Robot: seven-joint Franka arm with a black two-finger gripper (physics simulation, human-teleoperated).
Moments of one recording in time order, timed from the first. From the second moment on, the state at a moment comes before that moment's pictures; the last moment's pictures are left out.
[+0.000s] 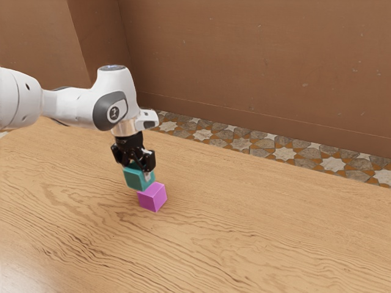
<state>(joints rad) 0.06 0.26 -0.03 -1.92 -0.06 2.10 0.05</state>
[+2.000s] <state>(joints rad) 0.04 0.28 -0.02 -1.94 -0.06 2.20 0.02</state>
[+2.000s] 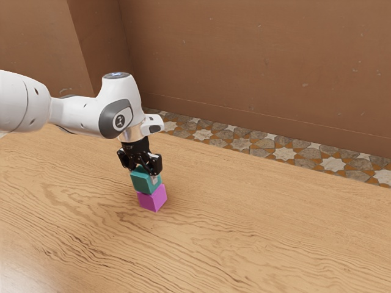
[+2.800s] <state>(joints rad) 0.04 0.30 -0.02 -1.92 -0.05 2.19 0.04</state>
